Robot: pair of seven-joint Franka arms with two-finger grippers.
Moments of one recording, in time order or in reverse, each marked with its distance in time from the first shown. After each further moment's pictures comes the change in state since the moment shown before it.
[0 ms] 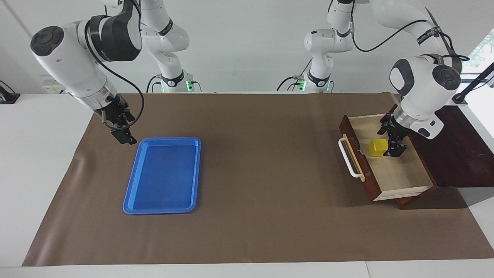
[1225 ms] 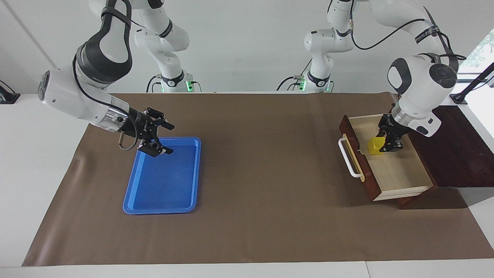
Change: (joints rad) left arm 0.000 -0.024 0.000 -0.039 0.000 0.027 -0.027; right arm 0.036 0.132 0.005 -0.021 0.587 0.062 0.019
